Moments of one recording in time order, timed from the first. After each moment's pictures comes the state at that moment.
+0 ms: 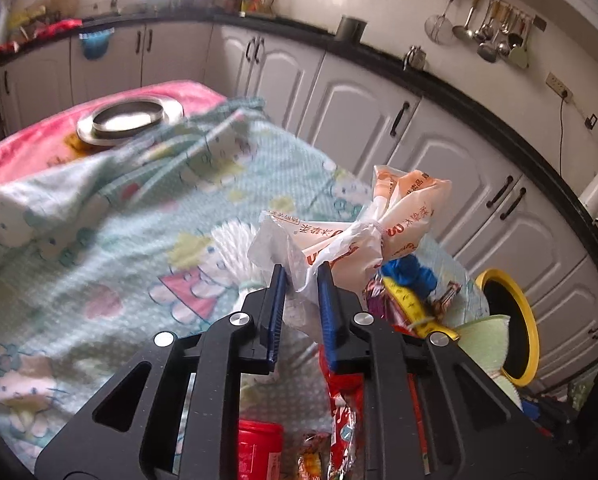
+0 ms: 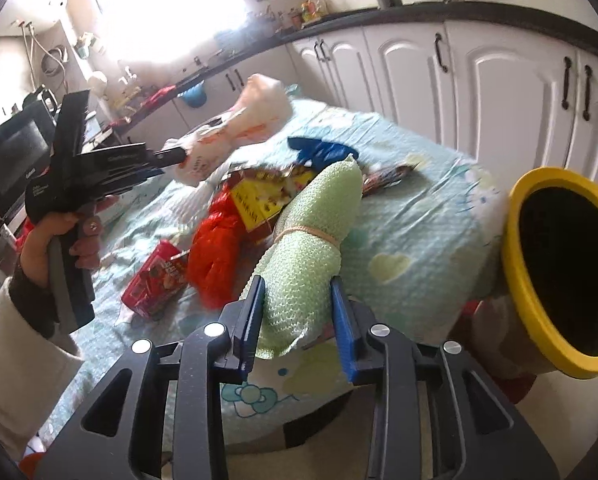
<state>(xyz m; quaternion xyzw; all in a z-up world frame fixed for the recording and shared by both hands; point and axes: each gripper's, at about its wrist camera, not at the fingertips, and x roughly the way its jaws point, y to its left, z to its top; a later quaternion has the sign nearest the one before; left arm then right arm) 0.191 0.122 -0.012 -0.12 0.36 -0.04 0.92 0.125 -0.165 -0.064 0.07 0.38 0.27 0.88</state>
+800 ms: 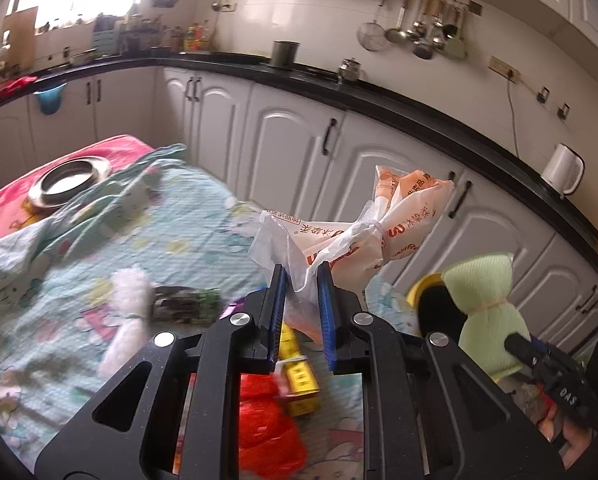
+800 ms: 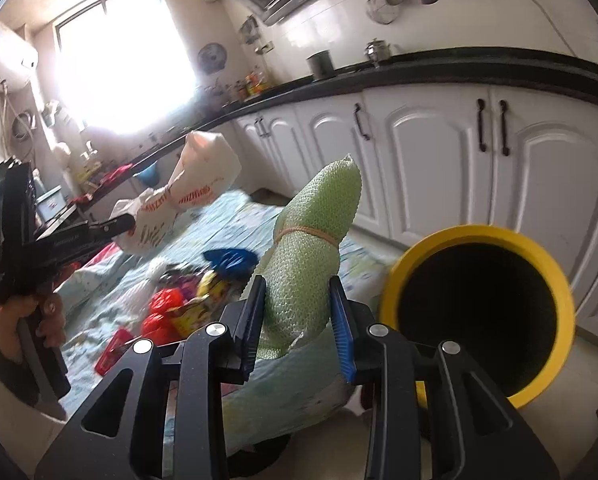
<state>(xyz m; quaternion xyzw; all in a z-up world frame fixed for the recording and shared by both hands) 0.185 0.009 0.034 -0.08 0.31 -0.10 0.94 0.134 -0.274 -0.015 0.12 0.29 0.16 0.94</state>
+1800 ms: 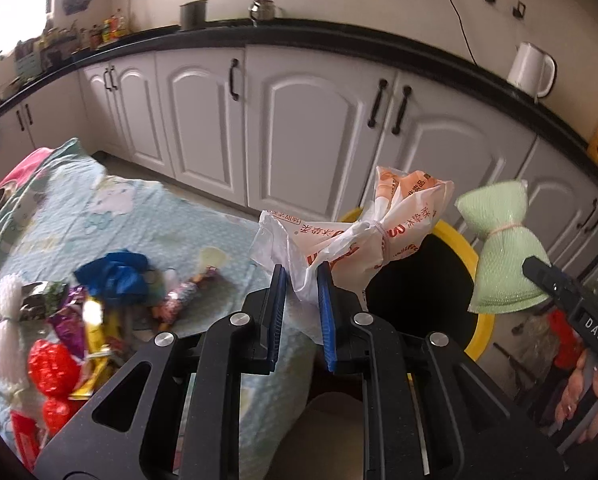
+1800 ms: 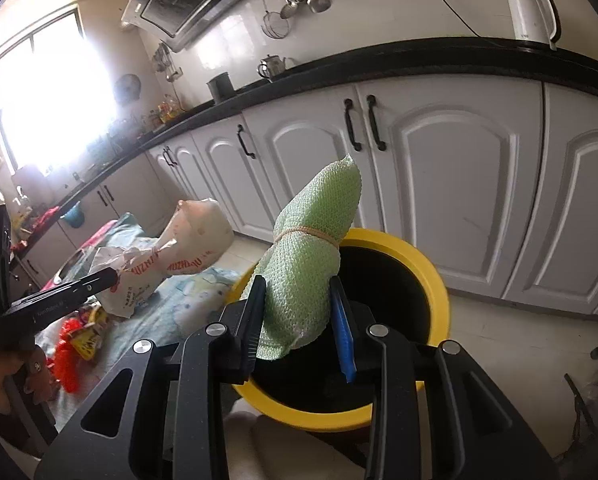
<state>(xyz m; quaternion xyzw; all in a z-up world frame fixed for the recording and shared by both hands) 0.211 -0.162 -0.024 0.03 0.38 -0.17 0.91 0.121 -0.407 -0.051 0.15 0.29 0.02 0.95</state>
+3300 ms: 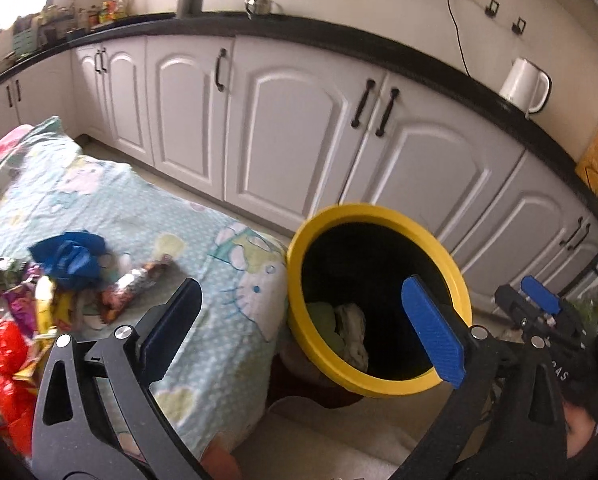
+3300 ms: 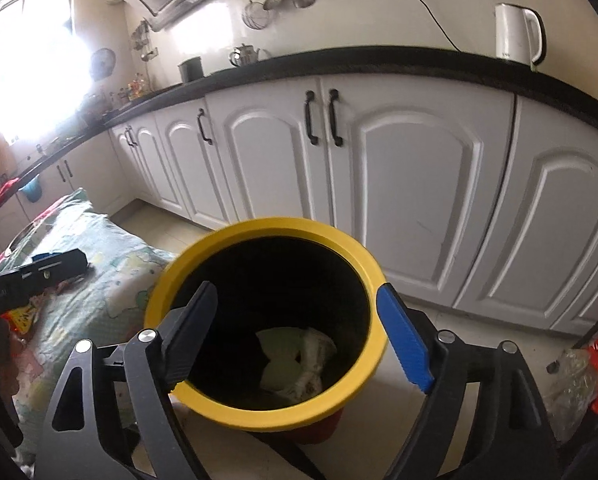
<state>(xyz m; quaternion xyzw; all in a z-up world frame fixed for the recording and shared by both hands) 0.207 -0.171 -0.034 -0.02 0.38 -0.19 0.91 0.128 -0.411 -0.066 0.08 0.30 -0.04 0.95</state>
